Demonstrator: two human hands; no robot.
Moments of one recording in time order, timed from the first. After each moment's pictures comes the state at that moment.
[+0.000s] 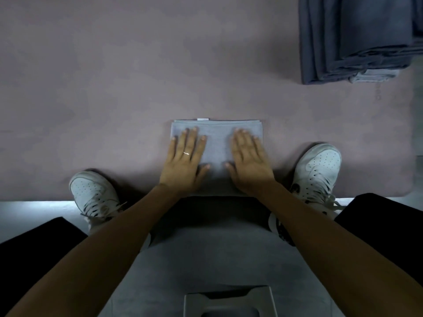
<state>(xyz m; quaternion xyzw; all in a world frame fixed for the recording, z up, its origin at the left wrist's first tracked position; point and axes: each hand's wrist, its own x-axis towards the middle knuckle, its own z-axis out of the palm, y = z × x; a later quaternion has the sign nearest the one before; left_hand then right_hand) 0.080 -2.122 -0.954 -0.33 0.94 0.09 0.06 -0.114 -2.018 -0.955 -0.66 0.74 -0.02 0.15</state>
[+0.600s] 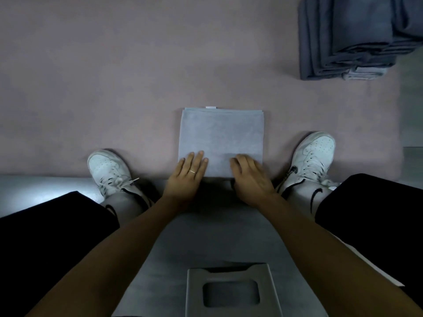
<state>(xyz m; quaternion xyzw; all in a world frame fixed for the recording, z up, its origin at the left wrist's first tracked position) 0.138 -2.049 -0.935 -0.28 0.94 0.07 0.15 -0.069 -1.961 -0.908 -0.68 0.70 0.06 0.20</state>
